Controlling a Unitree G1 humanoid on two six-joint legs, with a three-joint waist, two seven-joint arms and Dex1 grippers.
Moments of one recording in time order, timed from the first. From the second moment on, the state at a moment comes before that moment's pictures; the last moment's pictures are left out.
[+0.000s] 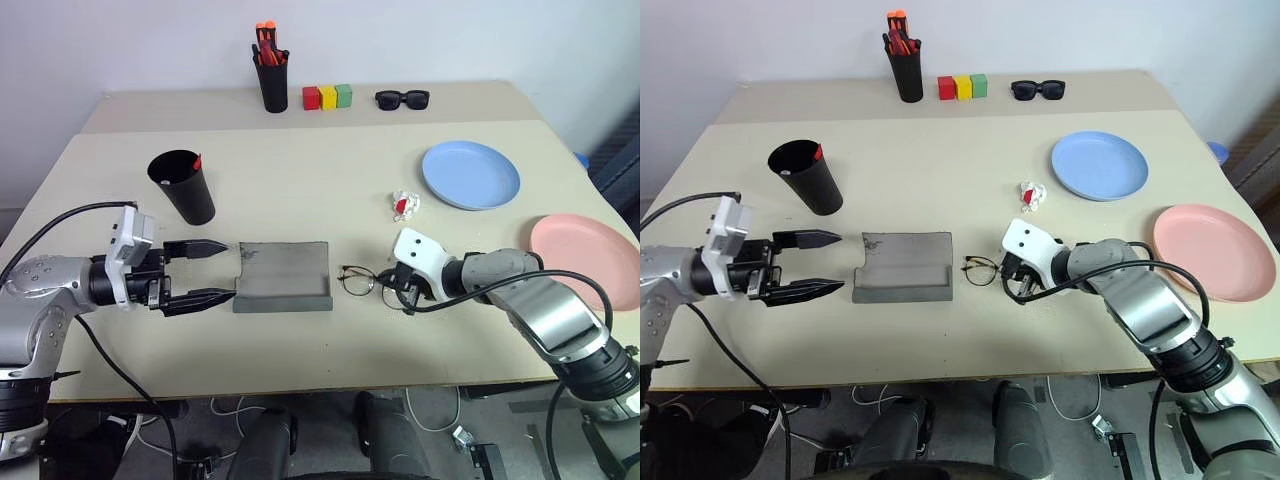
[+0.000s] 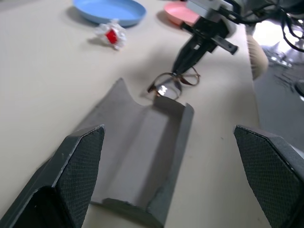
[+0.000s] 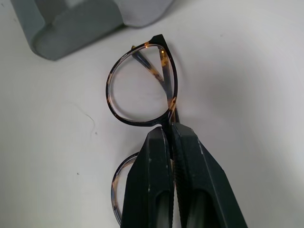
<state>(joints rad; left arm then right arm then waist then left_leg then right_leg) -0.20 0.87 0.30 -0.14 -0.65 0.49 -1.32 -0.51 -0.78 0.29 -0.38 0.28 0.92 0.82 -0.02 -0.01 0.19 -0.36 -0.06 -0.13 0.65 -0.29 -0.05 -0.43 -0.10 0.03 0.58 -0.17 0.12</state>
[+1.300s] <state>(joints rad) -0.03 1.02 0.45 -0.19 -0.76 0.58 -1.39 -0.71 -0.35 0.54 -0.12 0.12 0.67 0.79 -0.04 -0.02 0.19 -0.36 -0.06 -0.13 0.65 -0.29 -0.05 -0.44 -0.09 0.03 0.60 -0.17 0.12</state>
